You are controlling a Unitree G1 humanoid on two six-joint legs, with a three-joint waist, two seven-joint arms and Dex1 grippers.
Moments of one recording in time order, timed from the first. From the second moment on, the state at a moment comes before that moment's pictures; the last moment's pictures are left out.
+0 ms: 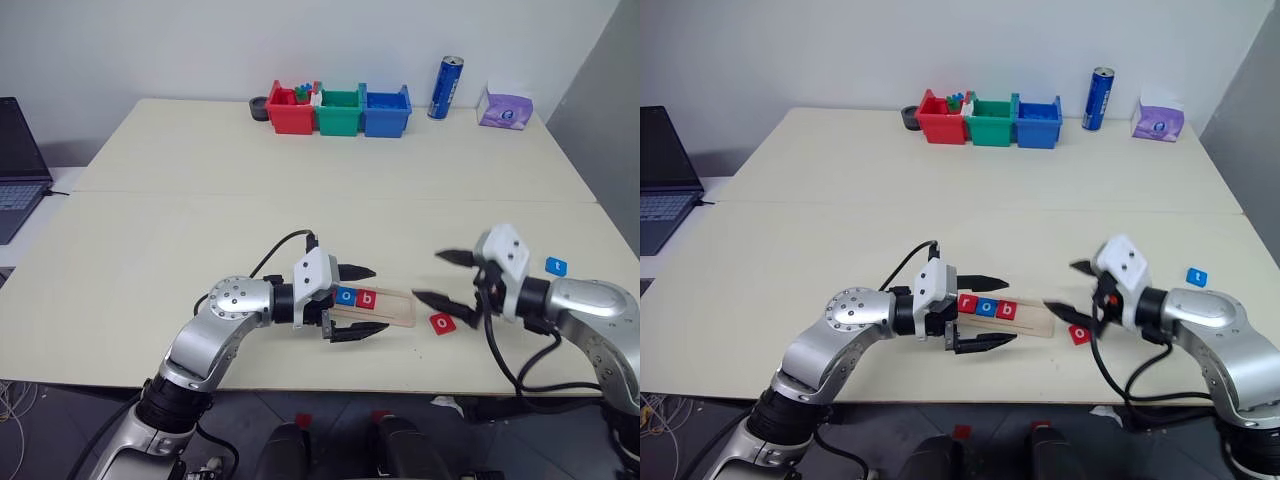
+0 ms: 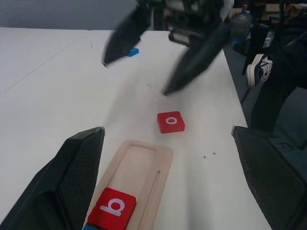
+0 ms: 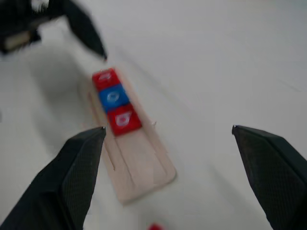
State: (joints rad) left arm -0.37 0.49 -0.27 -0.29 -0.35 0.38 -1.01; right arm -0.17 -0.82 0.00 -0.38 0.33 0.53 1.04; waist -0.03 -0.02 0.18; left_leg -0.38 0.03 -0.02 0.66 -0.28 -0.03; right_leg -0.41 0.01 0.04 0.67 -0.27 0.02
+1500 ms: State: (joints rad) left arm -0.38 0.54 -0.25 -0.30 -0.35 0.37 -1.02; right arm -0.42 -0.76 0.21 0.18 0.17 0.08 1.36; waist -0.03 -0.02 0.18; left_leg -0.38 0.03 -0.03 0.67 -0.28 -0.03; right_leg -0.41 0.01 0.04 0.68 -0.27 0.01
